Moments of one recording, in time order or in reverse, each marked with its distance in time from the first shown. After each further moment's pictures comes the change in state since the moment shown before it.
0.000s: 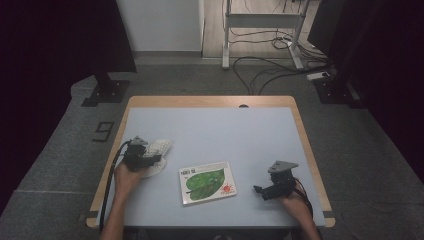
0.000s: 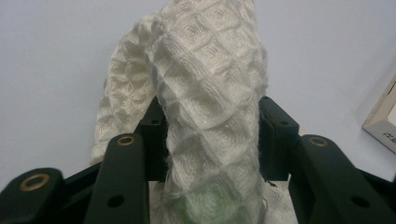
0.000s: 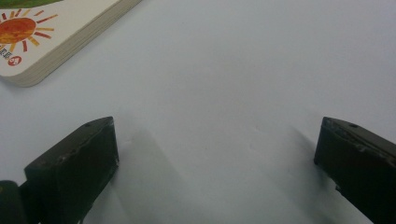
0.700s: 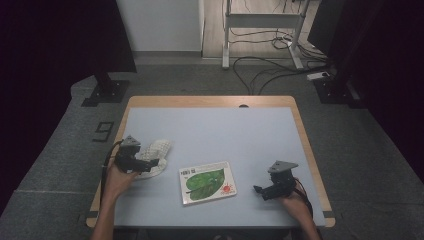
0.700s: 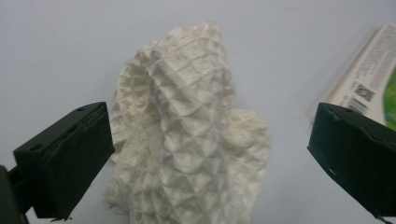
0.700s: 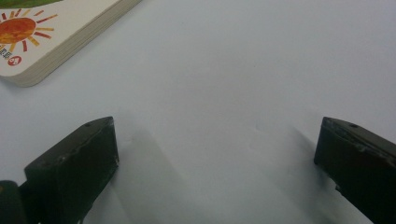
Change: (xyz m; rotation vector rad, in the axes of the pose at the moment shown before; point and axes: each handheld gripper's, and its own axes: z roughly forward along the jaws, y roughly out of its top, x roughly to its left) left arm -0.013 0.001 -0.043 -0.065 -0.019 0.041; right arm 0.000 0.000 0.000 -0.001 -0.001 0.001
